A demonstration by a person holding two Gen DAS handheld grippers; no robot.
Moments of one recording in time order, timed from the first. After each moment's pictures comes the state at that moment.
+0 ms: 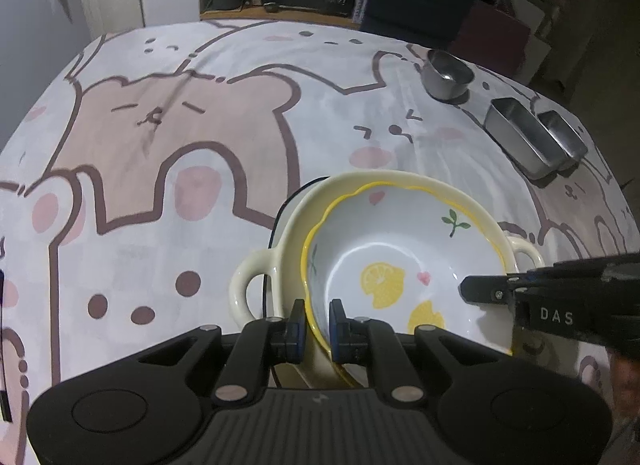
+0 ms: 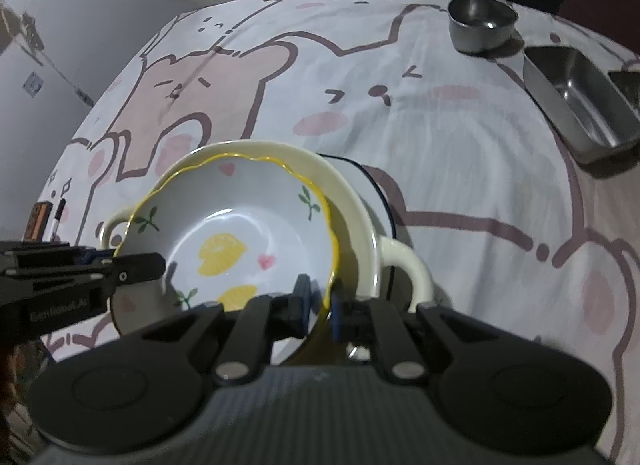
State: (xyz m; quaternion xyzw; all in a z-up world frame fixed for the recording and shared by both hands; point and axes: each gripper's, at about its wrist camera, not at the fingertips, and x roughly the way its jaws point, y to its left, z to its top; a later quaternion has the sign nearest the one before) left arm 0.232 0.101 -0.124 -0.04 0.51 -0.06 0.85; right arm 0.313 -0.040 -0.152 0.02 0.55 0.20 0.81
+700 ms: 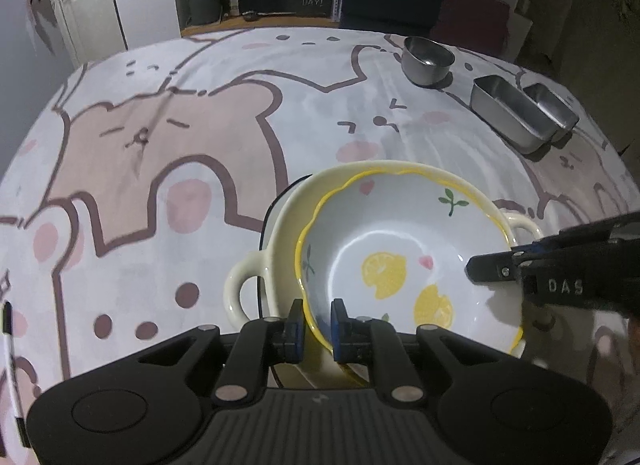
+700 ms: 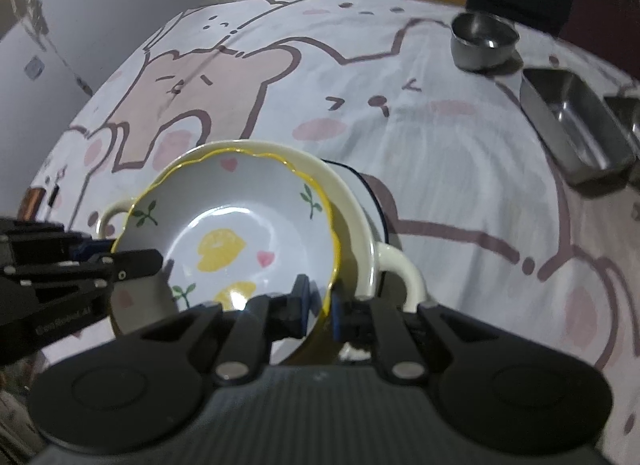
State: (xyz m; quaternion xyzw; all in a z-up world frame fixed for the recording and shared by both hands) left arm 0.229 0.094 -0.126 0.00 0.51 -0.08 0.86; right arm 0.307 -0.039 -0.147 0.00 0.54 0.20 0.82
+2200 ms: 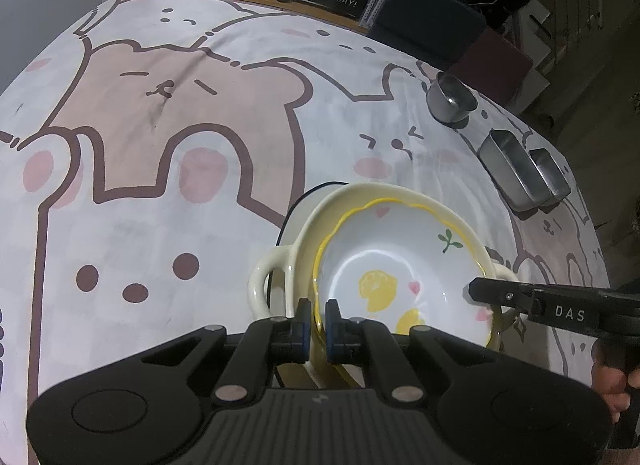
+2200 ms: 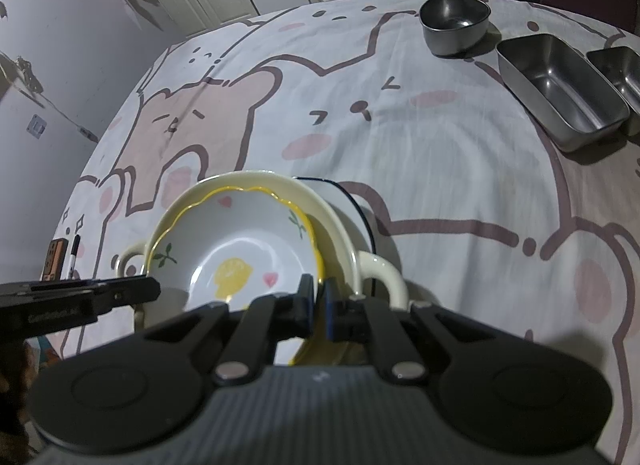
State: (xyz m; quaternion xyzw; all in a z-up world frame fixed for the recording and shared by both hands) left arm 0.232 0.133 -0.121 -0.14 0.52 -0.07 0.84; right arm 0.315 -0.062 -0.140 0.08 0.54 0.19 0.82
